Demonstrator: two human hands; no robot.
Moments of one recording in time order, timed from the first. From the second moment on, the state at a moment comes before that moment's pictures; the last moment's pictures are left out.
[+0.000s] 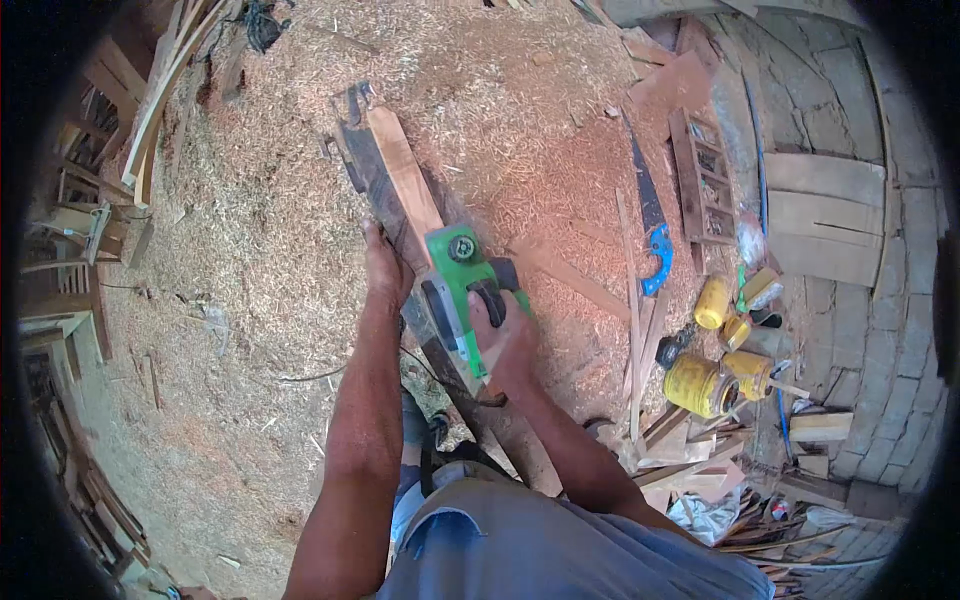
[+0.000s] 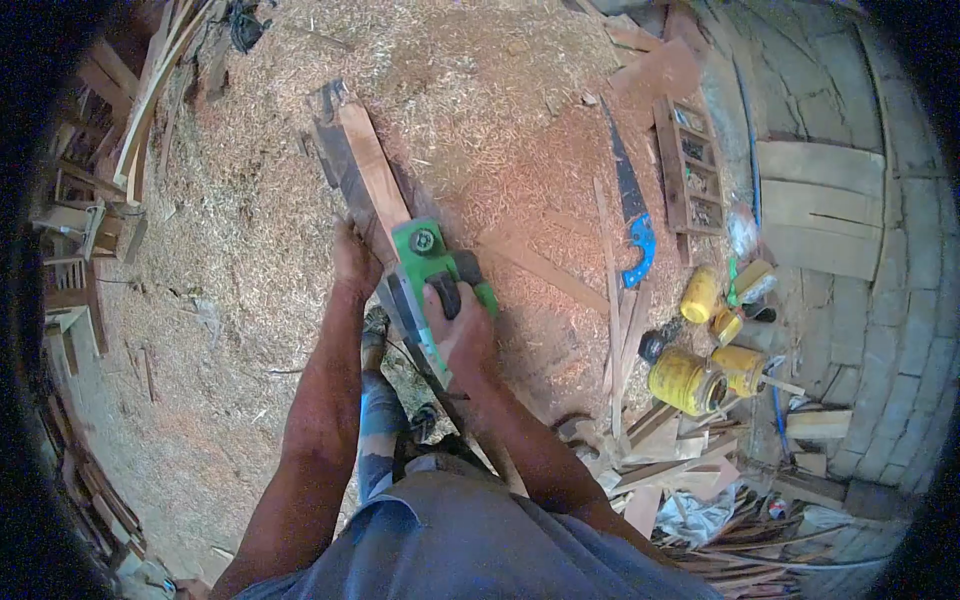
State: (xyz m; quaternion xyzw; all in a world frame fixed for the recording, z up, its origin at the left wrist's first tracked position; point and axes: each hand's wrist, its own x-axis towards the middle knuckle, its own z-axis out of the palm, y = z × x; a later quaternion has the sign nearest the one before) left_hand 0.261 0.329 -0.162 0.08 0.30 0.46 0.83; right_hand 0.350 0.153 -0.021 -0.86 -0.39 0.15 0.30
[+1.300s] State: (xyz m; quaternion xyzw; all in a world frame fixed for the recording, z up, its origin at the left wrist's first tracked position) left_hand 0.268 0.338 -0.192 0.12 0.37 0.47 0.79; right_hand 0.355 0.134 -0.006 -0.83 -0.41 0.22 0.30
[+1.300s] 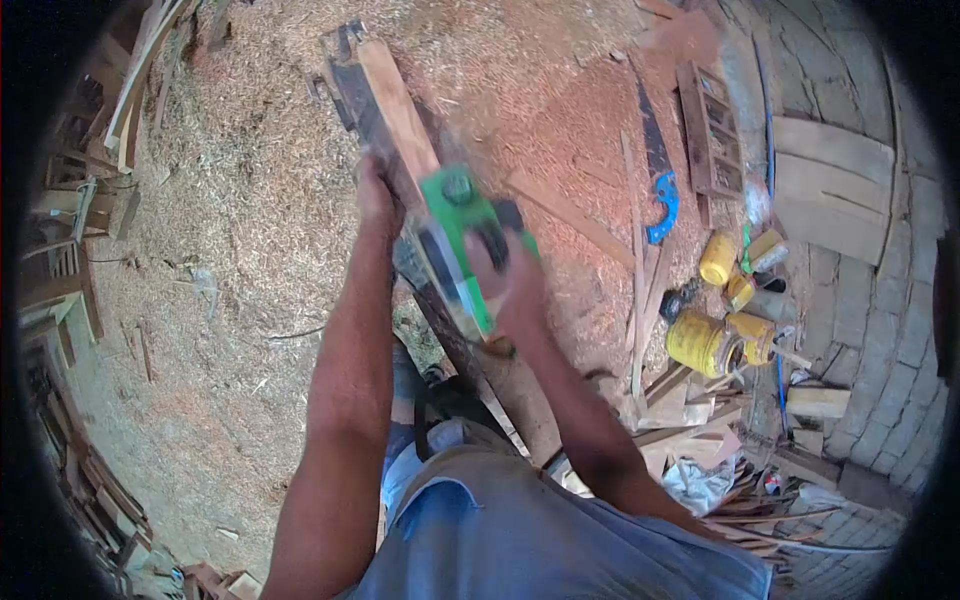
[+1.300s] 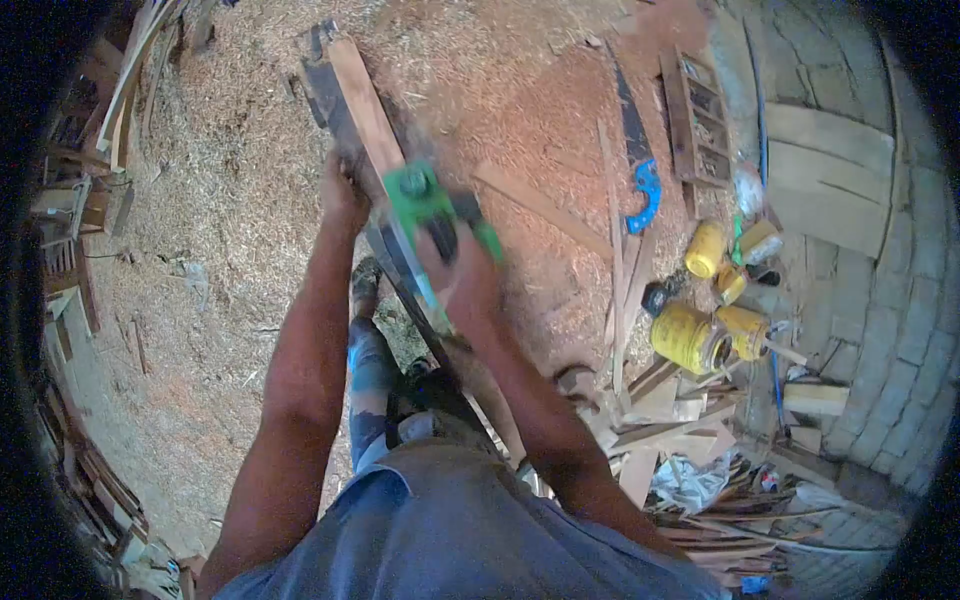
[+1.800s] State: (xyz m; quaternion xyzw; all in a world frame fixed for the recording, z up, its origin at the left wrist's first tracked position) left_hand 0.281 0.341 -0.188 0.24 0.49 0.39 0.74; right_hand 0.320 -0.073 -0.030 -0.89 -0.35 0.16 0.26
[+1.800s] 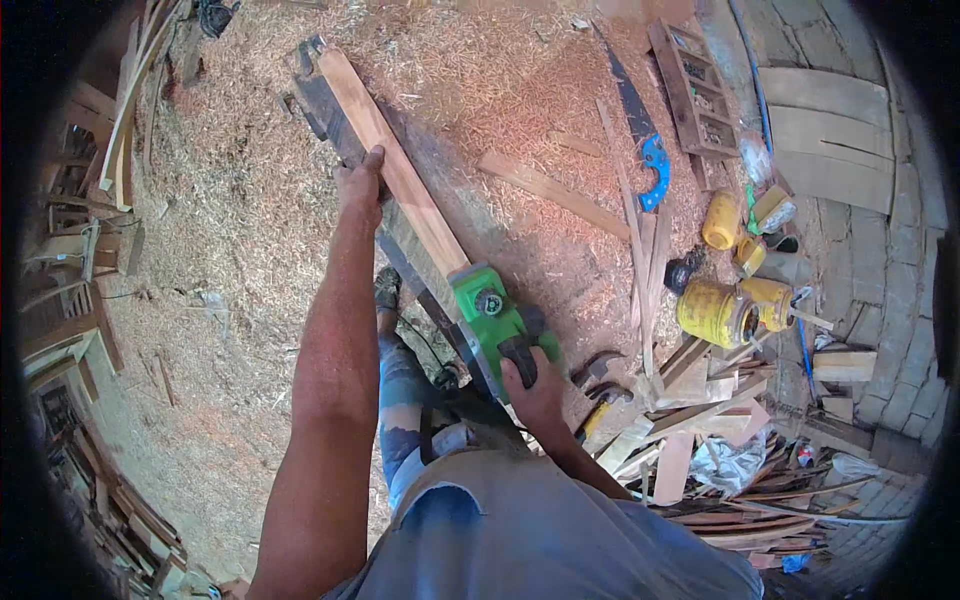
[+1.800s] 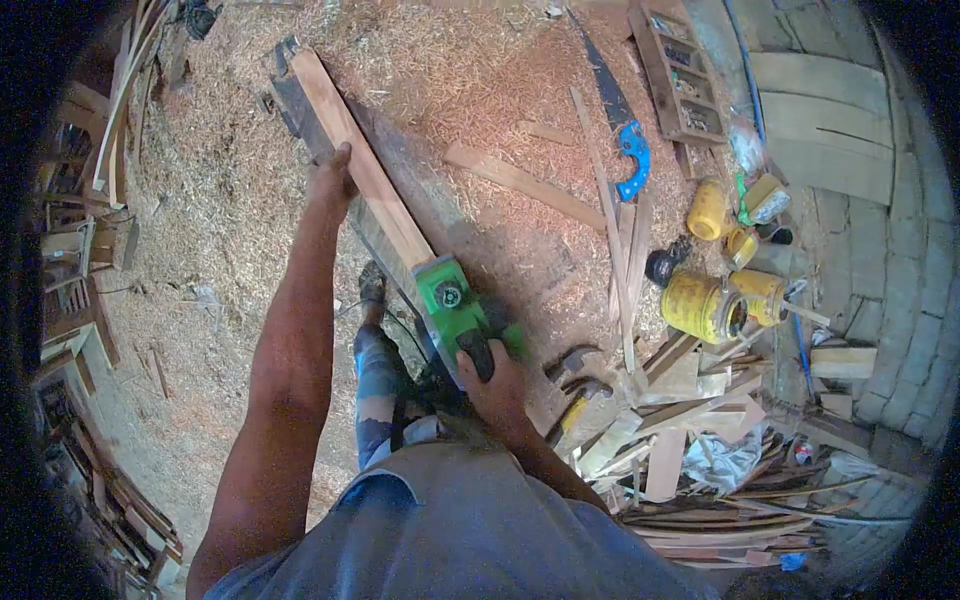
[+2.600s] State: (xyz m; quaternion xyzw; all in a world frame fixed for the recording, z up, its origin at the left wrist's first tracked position) left_hand 0.260 0.330 -0.182 0.04 0.30 0.50 0.81; right_hand 0.346 0.183 -0.024 -0.86 -0.39 0.15 0.29
